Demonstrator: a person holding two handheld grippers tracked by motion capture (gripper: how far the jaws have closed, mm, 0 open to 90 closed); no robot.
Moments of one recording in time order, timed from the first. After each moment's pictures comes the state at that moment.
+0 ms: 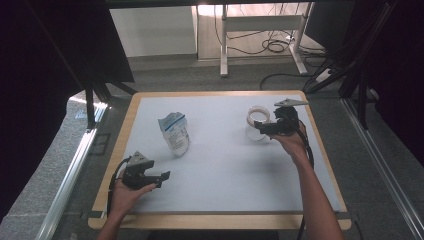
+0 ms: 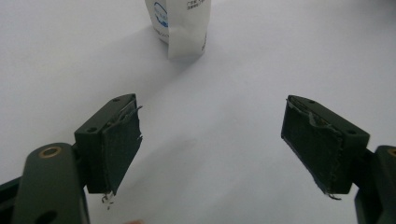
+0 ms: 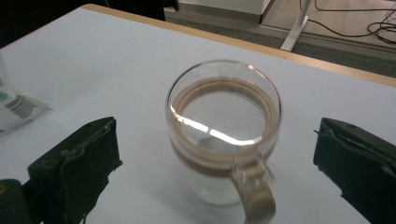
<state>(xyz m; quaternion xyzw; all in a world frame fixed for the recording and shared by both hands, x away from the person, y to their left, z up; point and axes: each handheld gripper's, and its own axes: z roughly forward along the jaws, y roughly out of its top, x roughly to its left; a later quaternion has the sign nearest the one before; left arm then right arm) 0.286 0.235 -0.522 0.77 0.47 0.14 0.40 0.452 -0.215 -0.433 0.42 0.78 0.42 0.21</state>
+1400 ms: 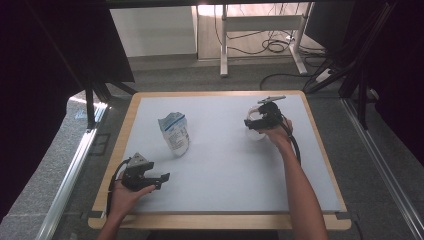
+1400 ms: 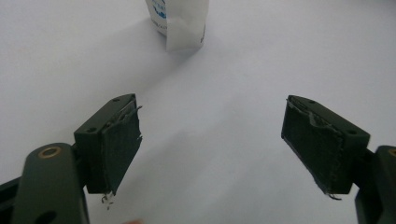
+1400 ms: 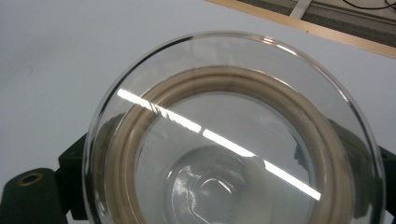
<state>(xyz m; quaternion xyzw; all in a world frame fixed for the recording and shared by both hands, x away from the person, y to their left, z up) 0.283 0.235 -0.525 0.78 0.46 0.14 0.40 0.505 -0.187 -0.476 0.43 0.81 0.36 0.19</state>
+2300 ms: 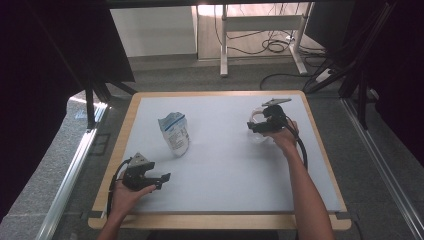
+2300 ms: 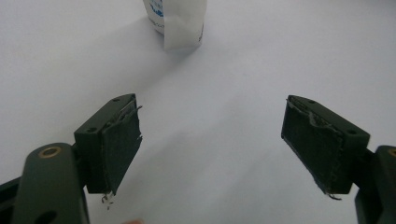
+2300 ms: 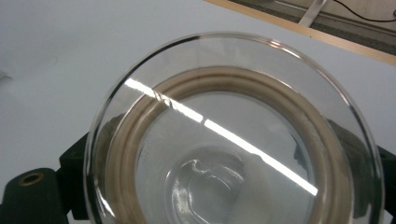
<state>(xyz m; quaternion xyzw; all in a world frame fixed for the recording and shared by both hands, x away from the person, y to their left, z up) 0.284 0.234 -0.526 0.78 0.46 0.14 0.40 0.487 -0.199 -0.467 0.40 0.82 0.37 0.19</state>
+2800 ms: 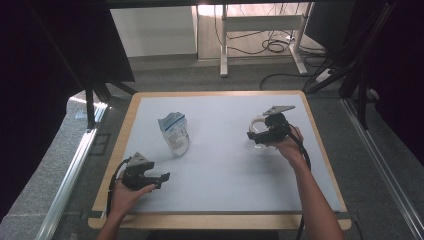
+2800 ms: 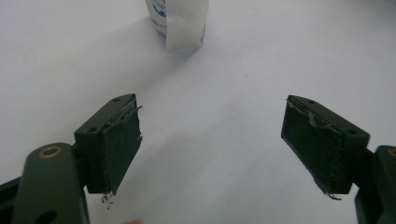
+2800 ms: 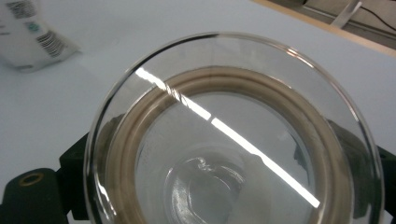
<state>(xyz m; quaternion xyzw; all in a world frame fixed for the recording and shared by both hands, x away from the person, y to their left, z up) 0.286 0.236 -0.526 0.78 0.47 0.13 0.40 0.441 -0.201 -0.454 0.35 0.84 0.38 0.17</state>
